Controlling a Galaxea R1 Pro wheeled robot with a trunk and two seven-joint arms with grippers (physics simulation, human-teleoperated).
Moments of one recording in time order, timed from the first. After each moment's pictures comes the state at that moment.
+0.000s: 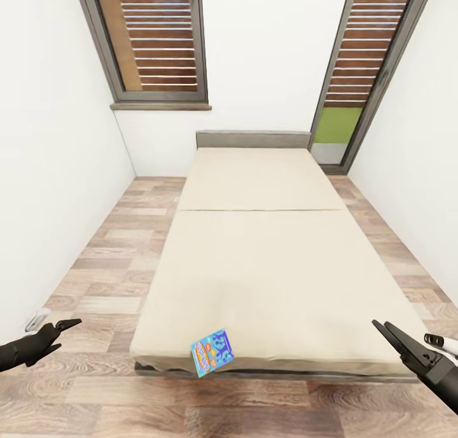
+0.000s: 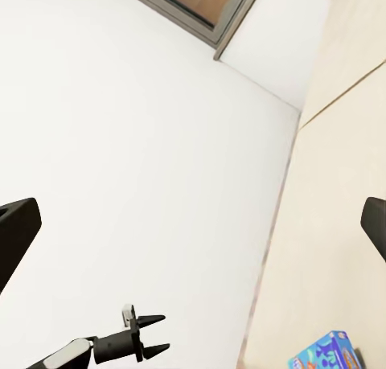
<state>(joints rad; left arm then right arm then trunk) -0.52 0.62 0.10 -0.59 0.91 0.73 -0.49 -0.03 -0.15 -0.67 -1.56 -0.71 0.80 1.21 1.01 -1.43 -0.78</state>
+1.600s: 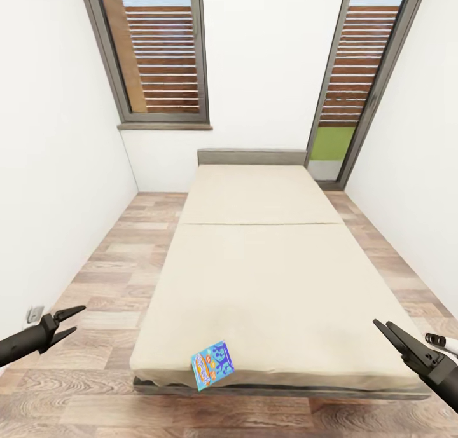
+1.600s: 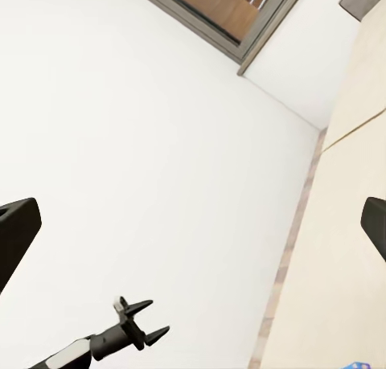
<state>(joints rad) -0.52 0.63 0.10 -0.59 0.91 0.77 -0.80 -0.03 -0.15 -0.68 -1.56 -0.71 0.81 1.22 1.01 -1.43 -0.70</state>
